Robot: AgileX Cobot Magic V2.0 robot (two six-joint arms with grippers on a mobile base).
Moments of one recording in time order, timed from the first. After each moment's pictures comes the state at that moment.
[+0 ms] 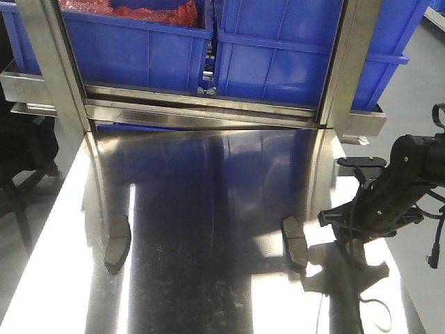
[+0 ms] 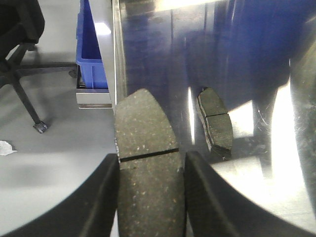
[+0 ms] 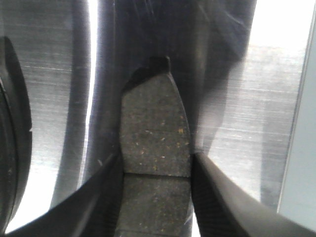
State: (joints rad) left arm -0.06 0.69 -0.59 -0.05 0.68 -0.04; right arm 0.08 1.84 -1.09 0.07 0.73 -0.04
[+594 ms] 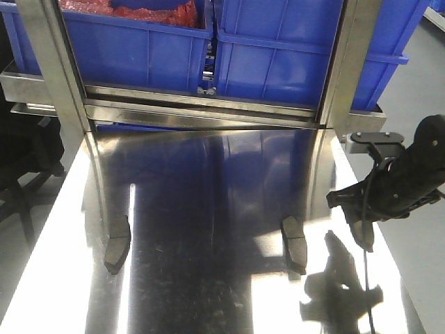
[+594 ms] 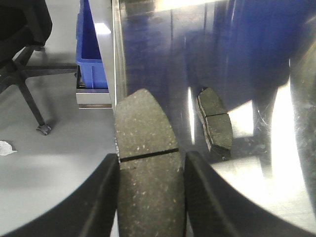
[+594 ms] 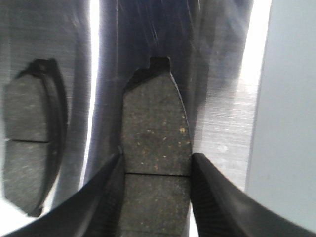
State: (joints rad) left arm -0.06 0.69 -0.59 -0.05 0.68 -0.04; right arm 0.08 1.68 -1.09 0.07 0.75 -0.04
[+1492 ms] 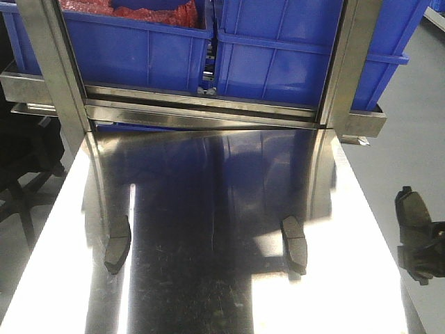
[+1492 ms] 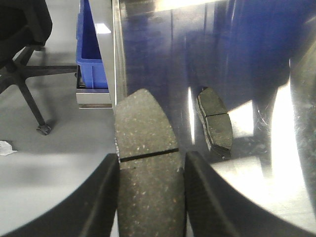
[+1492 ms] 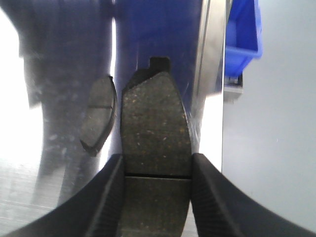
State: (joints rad) left arm -0.06 0.69 -0.59 -0.05 0.68 -0.04; right arm 0.08 0.83 -0.61 0.12 0.60 -0.09
